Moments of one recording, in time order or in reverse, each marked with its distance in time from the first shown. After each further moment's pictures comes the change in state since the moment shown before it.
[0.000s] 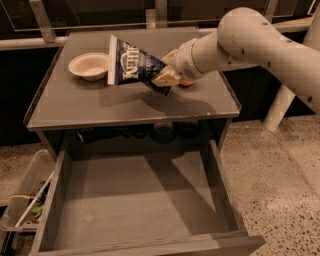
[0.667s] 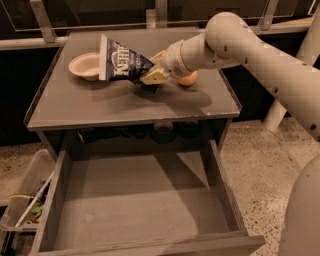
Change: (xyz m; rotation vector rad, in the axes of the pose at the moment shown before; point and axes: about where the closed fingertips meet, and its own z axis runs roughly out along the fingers) arm -0.013 -0.010 0.055 -0.109 -0.102 0.025
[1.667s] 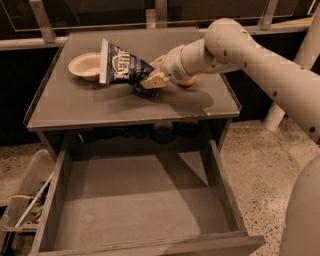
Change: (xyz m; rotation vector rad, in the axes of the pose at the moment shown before) arm 0.010 0.005 0.006 -0.016 -0.007 0.034
